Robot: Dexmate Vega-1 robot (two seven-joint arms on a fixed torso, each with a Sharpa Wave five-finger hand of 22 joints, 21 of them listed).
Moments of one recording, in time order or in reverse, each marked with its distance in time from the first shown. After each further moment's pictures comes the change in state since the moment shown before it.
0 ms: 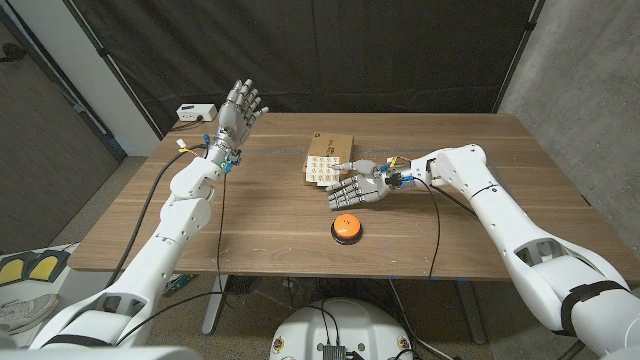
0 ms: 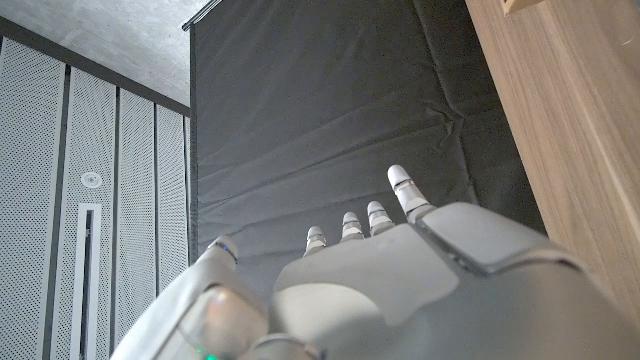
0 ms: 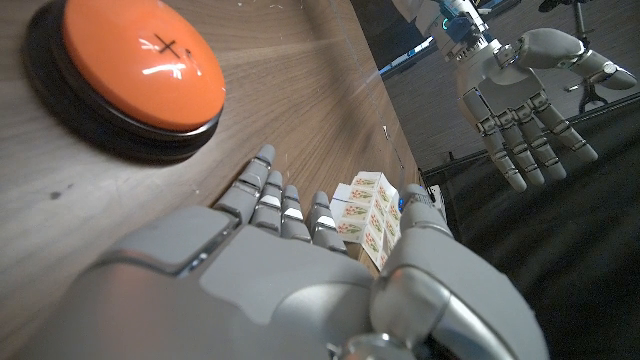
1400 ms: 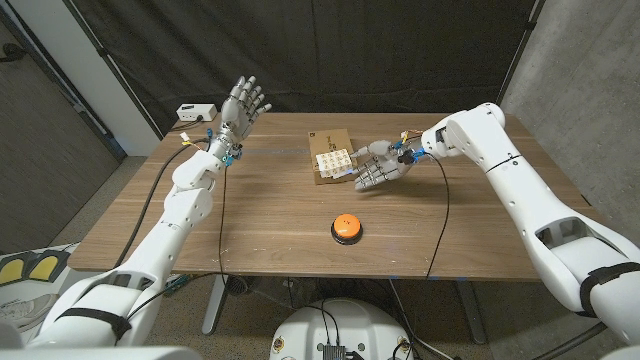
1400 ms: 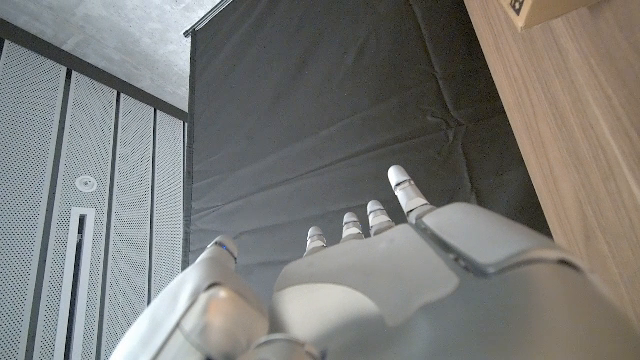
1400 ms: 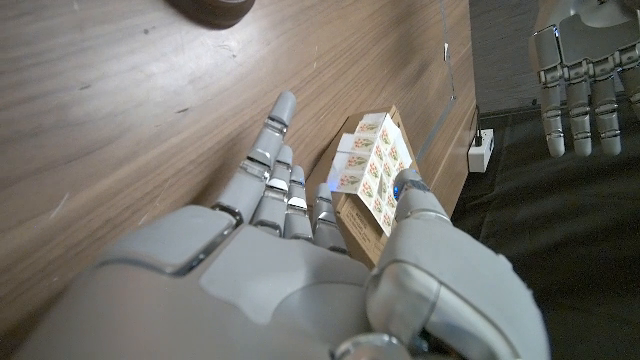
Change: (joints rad) left arm -0.114 -0.017 0.032 0.148 -0.006 -0.015 -0.084; left_hand 0.007 0.001 -0.004 -0.004 0.004 0.000 0.000 0.000 0.000 0.000 0.000 0.000 0.000 0.009 0.002 0.000 0.000 0.000 0.000 -0.008 0.000; right arm 0.089 -0.139 -0.050 -0.277 -0.073 -0.247 -0.229; right_hand 0.097 -0.016 0.017 0.019 0.011 0.053 0.010 0.018 0.010 0.184 0.002 0.045 0.004 0.333 -0.043 0.030 0.007 0.402 0.021 0.235 0.056
